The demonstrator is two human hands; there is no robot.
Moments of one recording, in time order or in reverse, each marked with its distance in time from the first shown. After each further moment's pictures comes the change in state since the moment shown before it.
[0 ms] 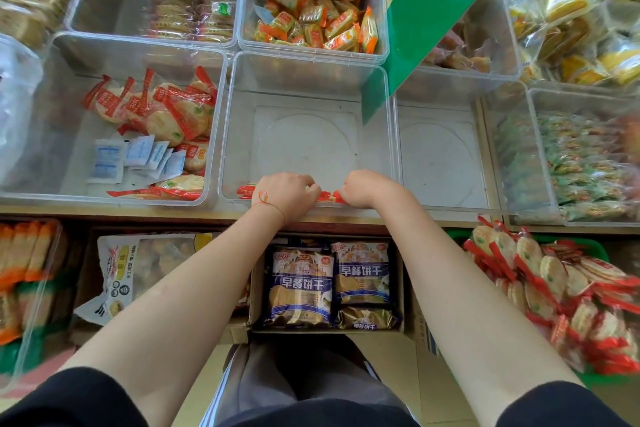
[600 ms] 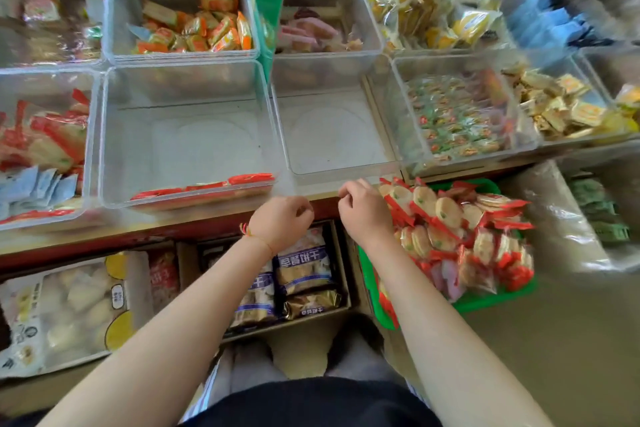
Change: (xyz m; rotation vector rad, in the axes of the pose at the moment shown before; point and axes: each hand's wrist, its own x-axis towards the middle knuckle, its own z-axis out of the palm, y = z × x) left_hand -0.079 0.163 0.046 -0.265 0.012 0.240; right_hand -0.129 0.148 0.110 0.536 0.828 0.143
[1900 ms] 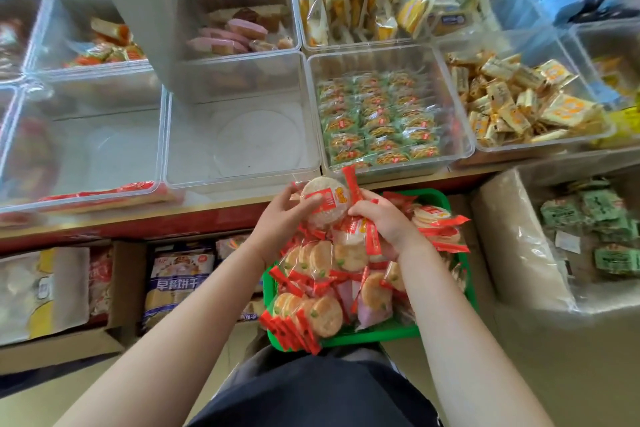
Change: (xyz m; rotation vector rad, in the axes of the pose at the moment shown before) left_hand 0.069 0.222 0.131 -0.985 0.043 -0.362; right_hand 0.047 0.244 -0.149 1.227 -0.638 0.445
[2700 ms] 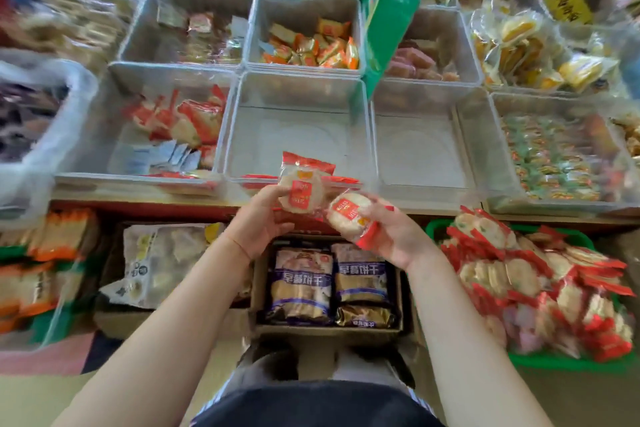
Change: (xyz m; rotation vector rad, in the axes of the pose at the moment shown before) left_hand -0.079 -0.024 -0.410 -0.439 0.109 -0.043; right_hand 0.062 0.073 0.366 0.151 -0.145 0.045
